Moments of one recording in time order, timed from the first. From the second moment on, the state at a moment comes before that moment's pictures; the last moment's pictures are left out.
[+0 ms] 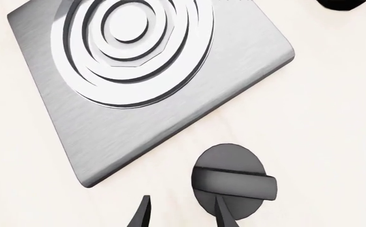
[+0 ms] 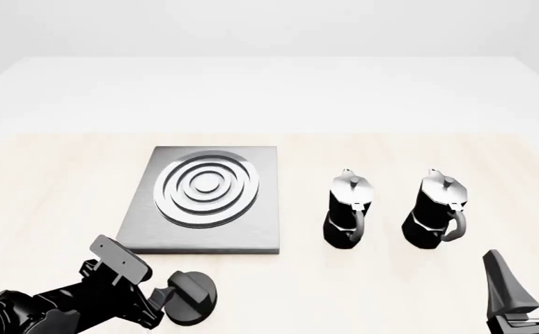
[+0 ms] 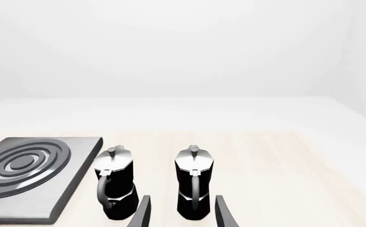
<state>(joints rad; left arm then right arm) -0.40 1.26 -0.25 -0.11 0.20 0.01 0.01 0.00 0.00 0.01</state>
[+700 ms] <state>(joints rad) -0.39 1.34 -0.31 -0.13 0.28 0.01 0.01 0.00 0.00 0.01</state>
